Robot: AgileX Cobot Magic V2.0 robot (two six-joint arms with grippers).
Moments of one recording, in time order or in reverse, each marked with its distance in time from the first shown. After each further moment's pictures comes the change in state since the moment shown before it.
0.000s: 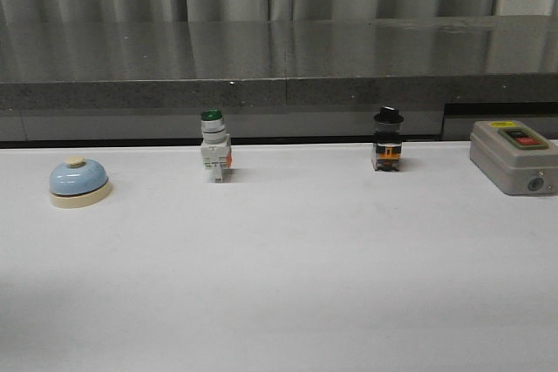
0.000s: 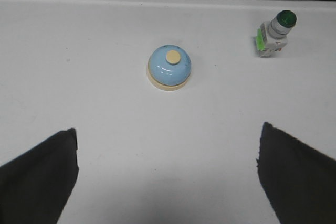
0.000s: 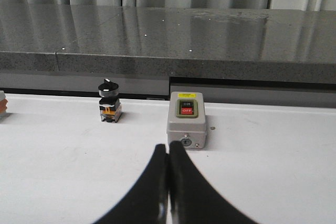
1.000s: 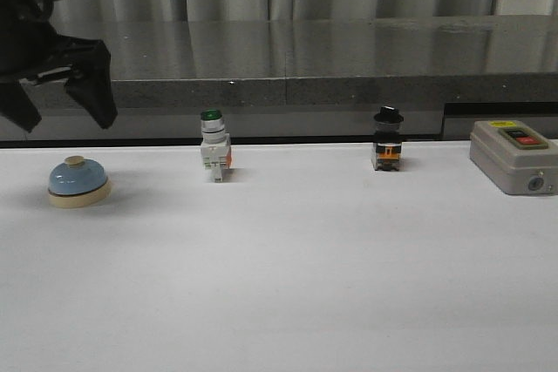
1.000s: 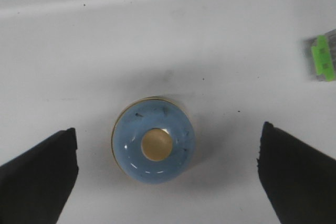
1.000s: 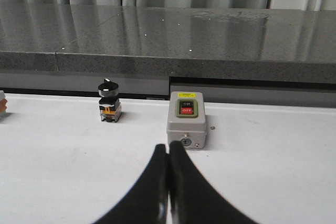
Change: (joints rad) left arm -0.147 0.789 -0.461 0.069 -0.061 0.000; right arm 0.000 0.000 0.000 0.000 0.000 0.000
